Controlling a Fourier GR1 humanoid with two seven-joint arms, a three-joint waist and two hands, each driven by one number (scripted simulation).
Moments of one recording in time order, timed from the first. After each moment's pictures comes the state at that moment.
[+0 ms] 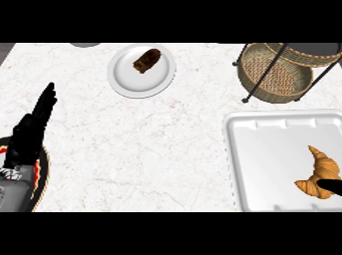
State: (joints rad) left arm -0.15 0.36 -0.03 -1.46 -0.07 0.16 0.07; right arm 0.16 -0.55 -0.06 -1.80 0.33 -0.24 1.25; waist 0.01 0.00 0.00
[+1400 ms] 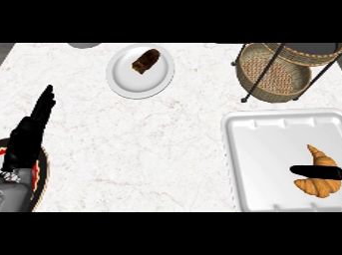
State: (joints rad) left arm -0.13 0.34 -0.01 -1.47 -0.09 0.14 0.06; right arm 0.00 -0.31 -0.13 -1.57 0.48 -0.17 1.21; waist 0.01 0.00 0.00
